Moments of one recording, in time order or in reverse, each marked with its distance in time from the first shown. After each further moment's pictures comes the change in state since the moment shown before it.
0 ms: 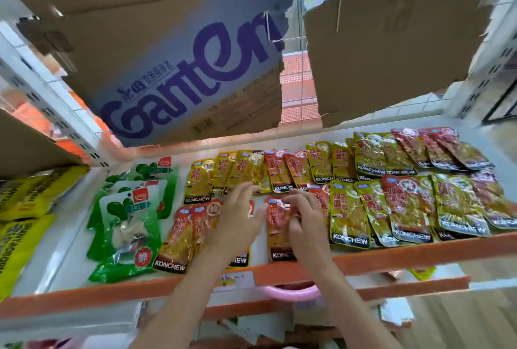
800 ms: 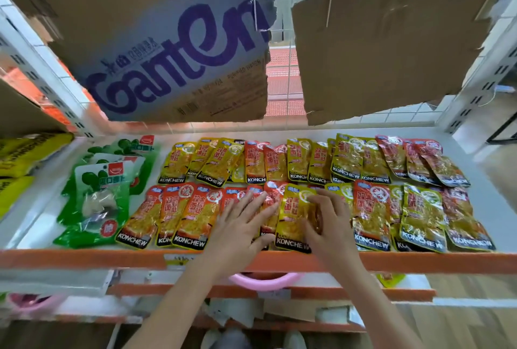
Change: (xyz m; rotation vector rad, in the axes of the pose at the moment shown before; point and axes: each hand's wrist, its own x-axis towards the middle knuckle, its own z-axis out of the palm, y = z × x) left_hand -0.031 0.038 0.049 0.380 -0.281 0.139; right_hand 0.010 0.053 -0.099 -0.271 -0.112 -0.156
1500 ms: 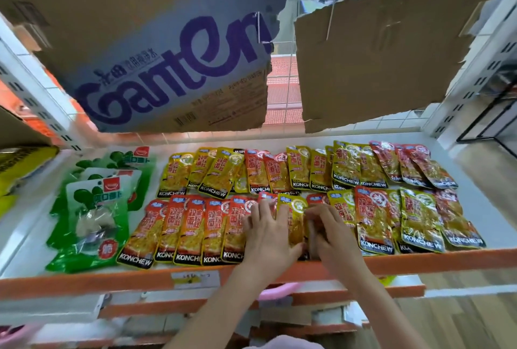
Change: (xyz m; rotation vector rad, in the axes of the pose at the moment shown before) left_hand 0.027 0.040 0.007 -0.147 0.205 -0.193; right_hand -0.002 -0.012 0.003 0.019 -0.073 0.023
